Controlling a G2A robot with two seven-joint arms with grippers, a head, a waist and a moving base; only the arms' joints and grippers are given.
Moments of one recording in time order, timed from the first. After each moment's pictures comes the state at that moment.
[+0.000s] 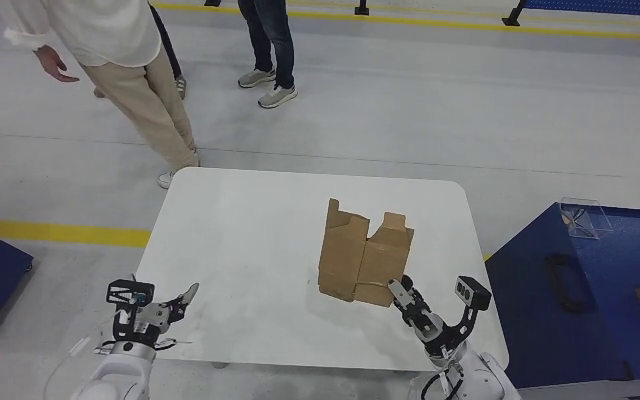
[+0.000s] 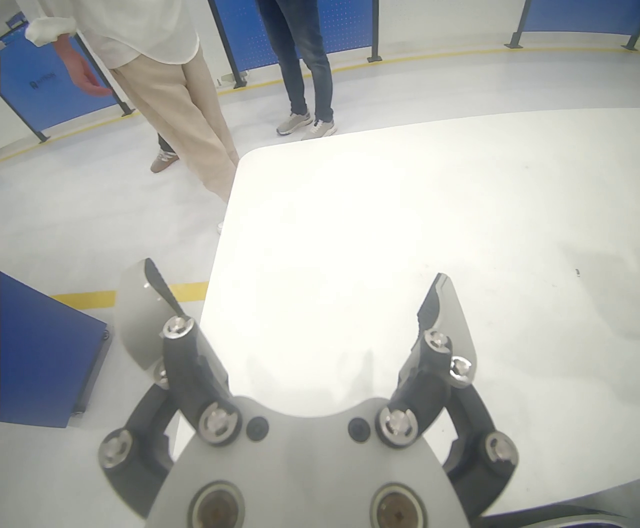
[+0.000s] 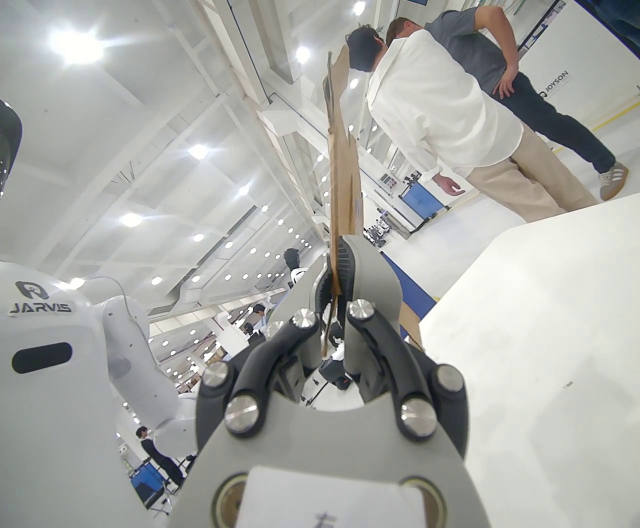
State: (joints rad) left arm 1.73 -1.15 -1.60 -1.81 1.26 -0.07 -0.06; right arm -1.57 -1.16 1.33 -1.61 -0.09 -1.01 0.13
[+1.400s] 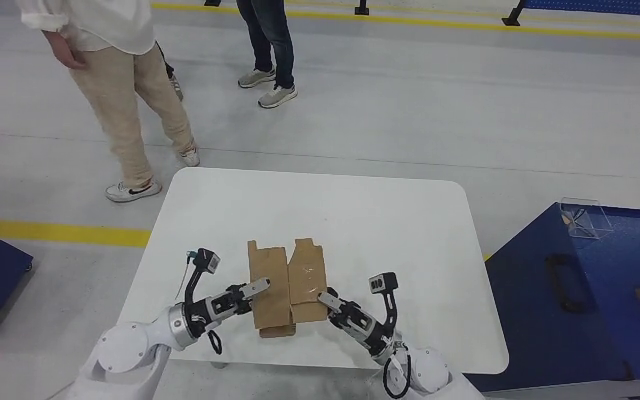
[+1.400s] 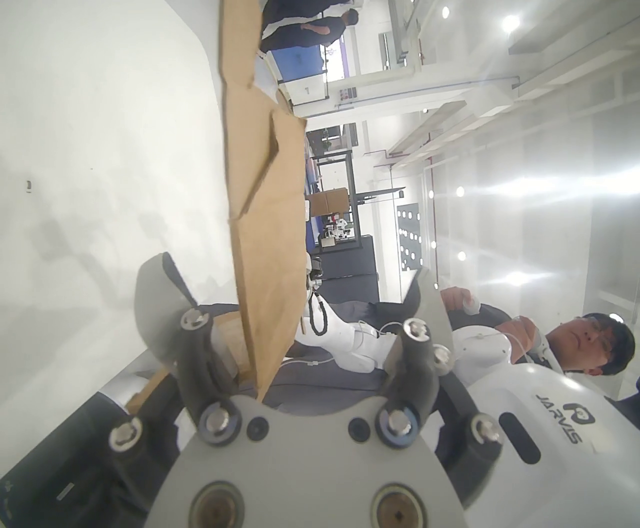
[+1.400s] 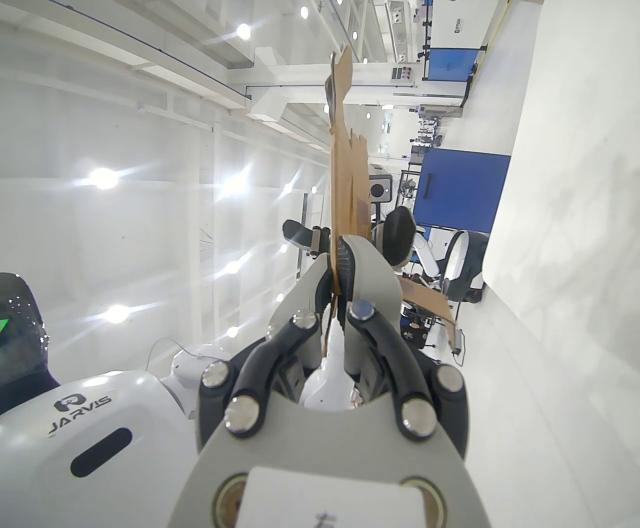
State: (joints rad) left arm 1.41 -1.15 -1.43 -1.65 -0.32 -0.29 -0.98; right arm -1.36 -1.22 1.00 -1.40 0.52 -0.66 0.61
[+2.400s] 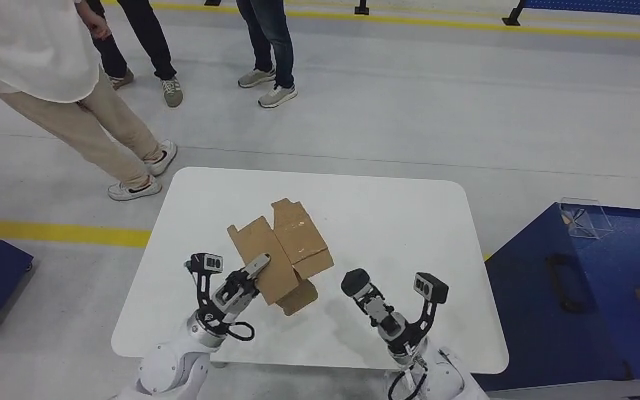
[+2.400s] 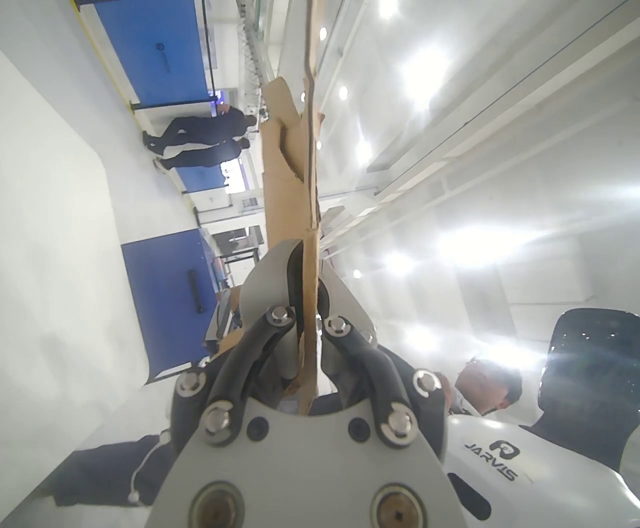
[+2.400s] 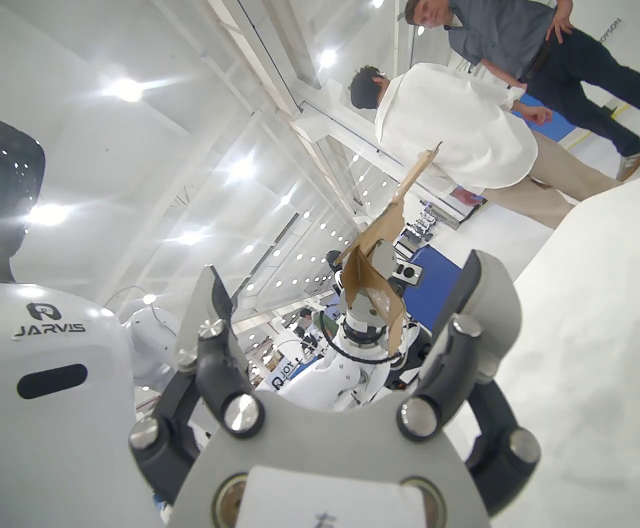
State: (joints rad) left arm 1.41 -1.22 -1.21 -1.59 -0.59 -0.56 -0.58; right arm -1.49 -1.25 1.17 -1.55 -0.11 -1.01 0.10
